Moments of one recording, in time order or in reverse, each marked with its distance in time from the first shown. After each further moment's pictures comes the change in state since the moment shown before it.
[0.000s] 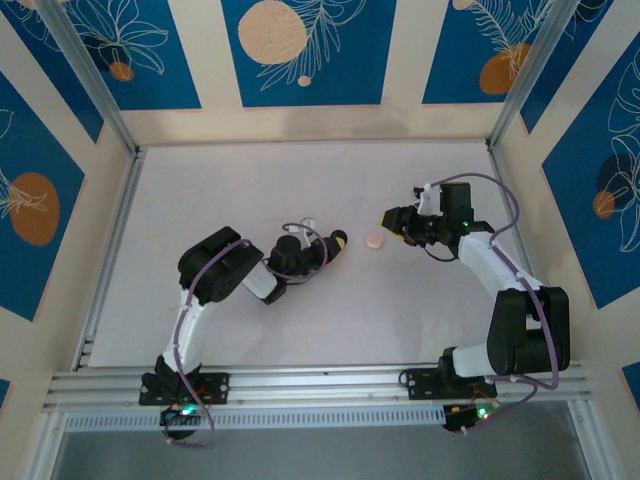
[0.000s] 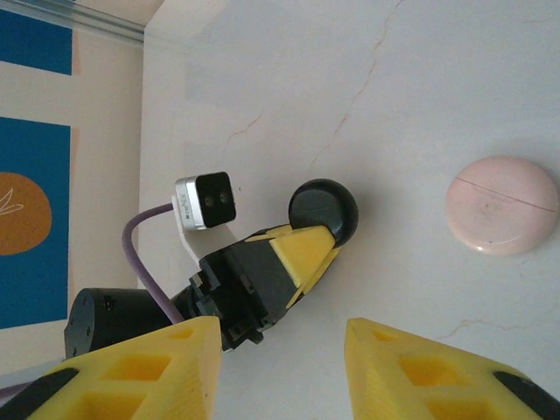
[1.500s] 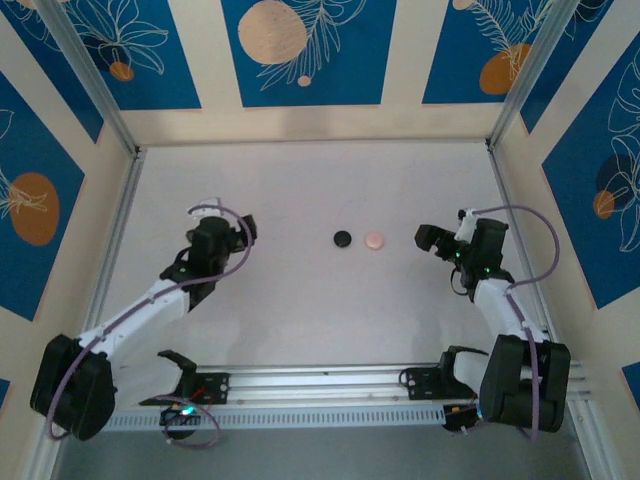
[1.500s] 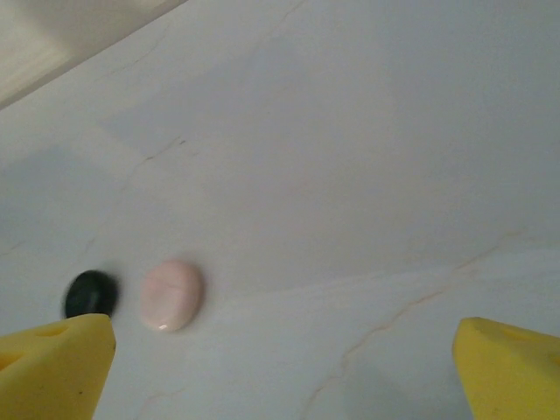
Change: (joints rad) left arm 0.275 -1.095 -0.222 -1.174 -0.695 0.688; right arm -0.238 -0.277 -0.393 0.319 0.392 -0.292
